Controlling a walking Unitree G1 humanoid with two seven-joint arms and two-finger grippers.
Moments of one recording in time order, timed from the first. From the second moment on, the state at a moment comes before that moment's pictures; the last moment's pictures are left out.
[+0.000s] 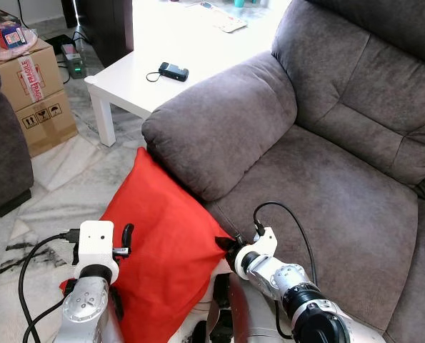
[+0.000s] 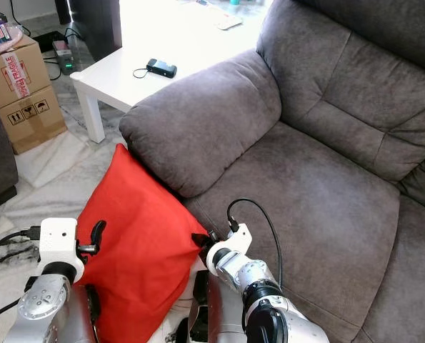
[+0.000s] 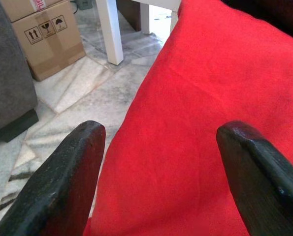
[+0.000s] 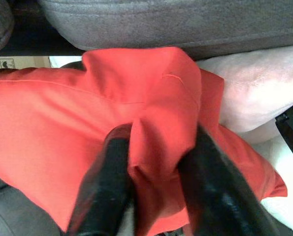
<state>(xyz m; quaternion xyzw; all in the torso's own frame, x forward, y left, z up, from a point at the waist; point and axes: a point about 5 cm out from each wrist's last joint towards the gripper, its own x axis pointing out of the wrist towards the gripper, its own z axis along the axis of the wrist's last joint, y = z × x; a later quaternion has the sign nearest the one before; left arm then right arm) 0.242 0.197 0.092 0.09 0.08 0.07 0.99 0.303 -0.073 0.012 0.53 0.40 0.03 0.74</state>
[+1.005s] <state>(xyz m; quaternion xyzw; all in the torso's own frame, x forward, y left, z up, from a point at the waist) 0.264 0.211 0.090 0.12 0.06 0.07 0.99 0.305 -0.082 0.016 0.41 0.35 0.14 0.83</state>
